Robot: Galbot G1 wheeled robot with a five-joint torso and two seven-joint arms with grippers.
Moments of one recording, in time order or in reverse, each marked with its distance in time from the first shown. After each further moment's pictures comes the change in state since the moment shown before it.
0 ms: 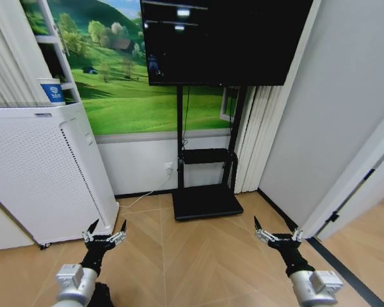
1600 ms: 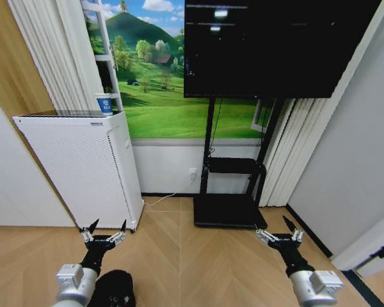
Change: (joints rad) left arm 0.000 0.000 0.000 0.000 0.000 0.000 0.000; right arm 0.000 0.000 0.000 0.000 0.000 0.000 0.000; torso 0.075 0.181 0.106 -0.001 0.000
